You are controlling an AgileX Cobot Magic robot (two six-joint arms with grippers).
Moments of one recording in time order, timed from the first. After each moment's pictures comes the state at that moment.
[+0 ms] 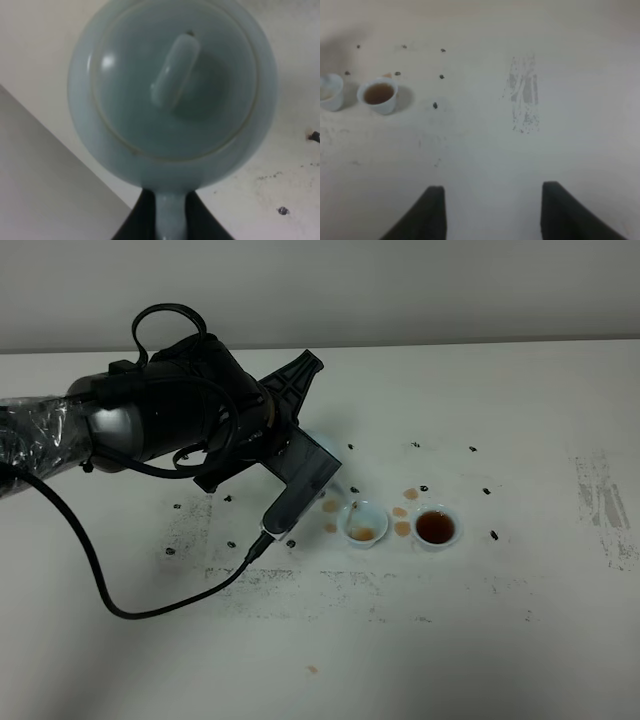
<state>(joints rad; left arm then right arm) -0.63 1.95 -1.39 0.50 0.48 1.42 -0.02 0.01 -0.52 0.03 1.11 -0.03</state>
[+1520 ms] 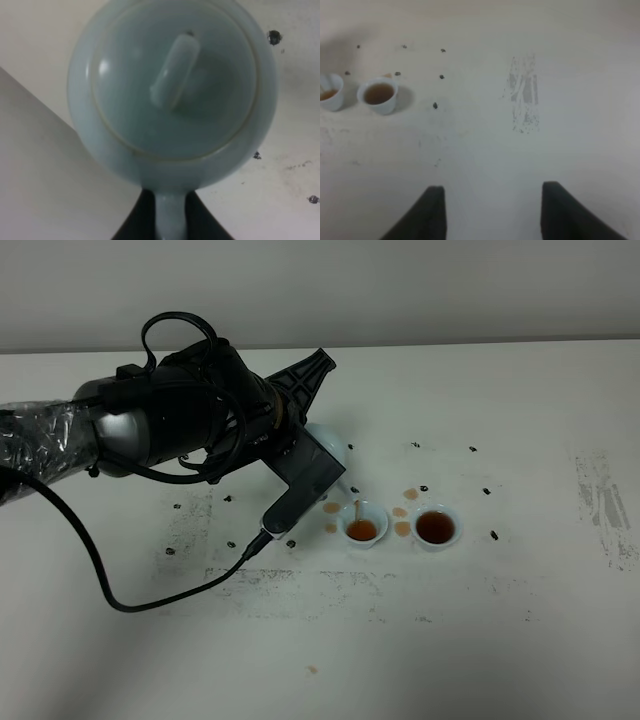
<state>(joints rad) -0.65 1.95 -1.39 0.57 0.45 1.43 -0.02 0.01 -0.52 0.03 1.11 -0.03</state>
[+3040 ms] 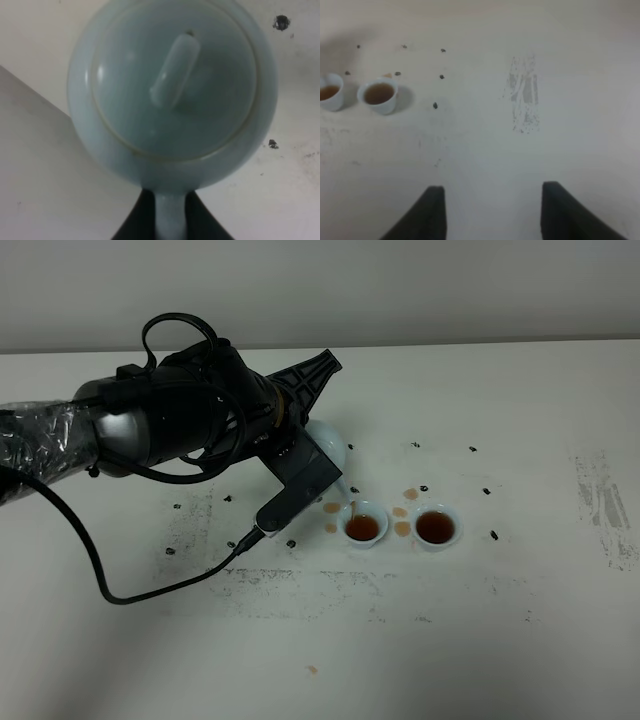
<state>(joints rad) -0.65 1.95 -1.39 0.60 0.43 1.49 -0.02 0.01 -0.52 0.03 1.11 -0.03</state>
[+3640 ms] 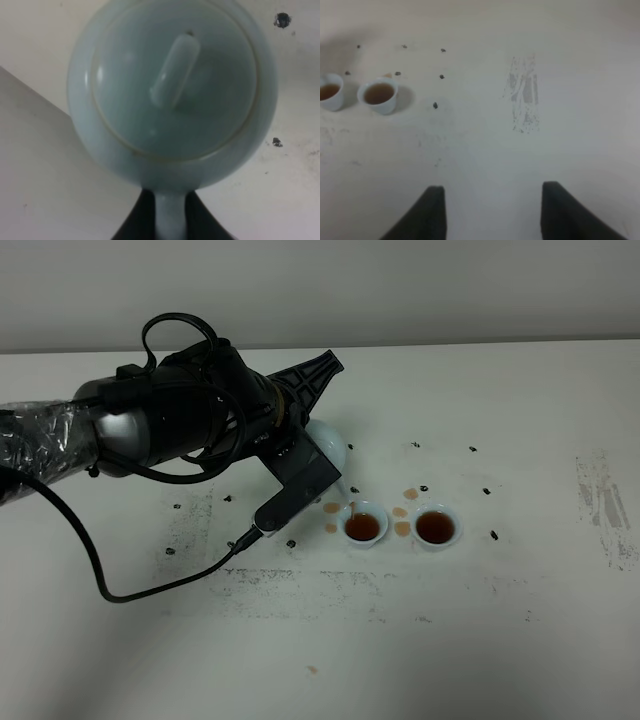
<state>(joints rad) -0.65 1.95 -1.39 0.60 0.42 1.51 -0.02 0.01 -0.52 0.03 1.11 -0.03</state>
